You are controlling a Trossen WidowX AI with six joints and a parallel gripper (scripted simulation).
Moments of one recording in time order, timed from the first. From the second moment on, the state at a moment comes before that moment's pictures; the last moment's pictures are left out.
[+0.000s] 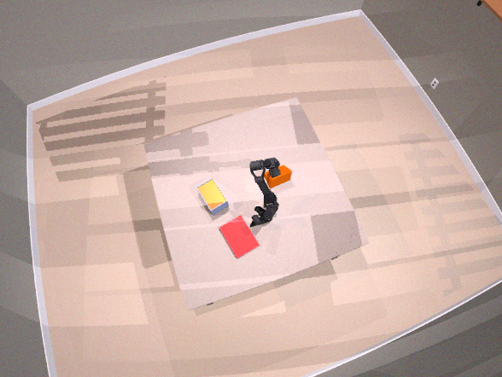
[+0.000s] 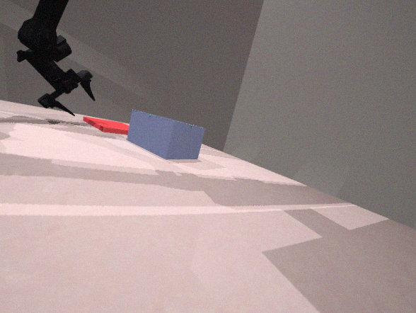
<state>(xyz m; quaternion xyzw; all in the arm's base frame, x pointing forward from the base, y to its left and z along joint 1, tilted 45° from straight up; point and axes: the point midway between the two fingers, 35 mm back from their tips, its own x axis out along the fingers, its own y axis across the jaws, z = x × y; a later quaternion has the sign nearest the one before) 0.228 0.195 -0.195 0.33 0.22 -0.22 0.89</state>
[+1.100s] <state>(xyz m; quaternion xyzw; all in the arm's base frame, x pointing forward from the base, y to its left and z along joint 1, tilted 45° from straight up) 0.192 0.213 -0.165 0.32 0.22 -0.22 0.89</state>
